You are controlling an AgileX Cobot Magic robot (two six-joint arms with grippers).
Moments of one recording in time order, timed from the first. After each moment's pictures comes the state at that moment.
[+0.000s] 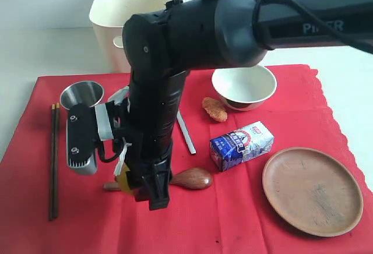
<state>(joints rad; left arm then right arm) 0.11 0.01 0.00 0.08 0.25 -0.10 1.06 2.01 -1.41 0.26 0.97 -1.03</state>
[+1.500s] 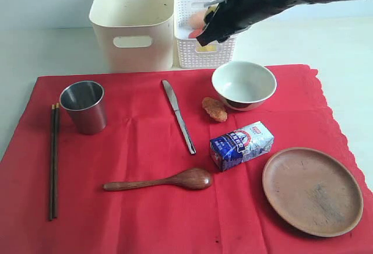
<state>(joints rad) 0.11 0.01 0.00 0.08 0.25 -0.10 0.54 2.01 -1.41 0.13 0.22 -0.47</state>
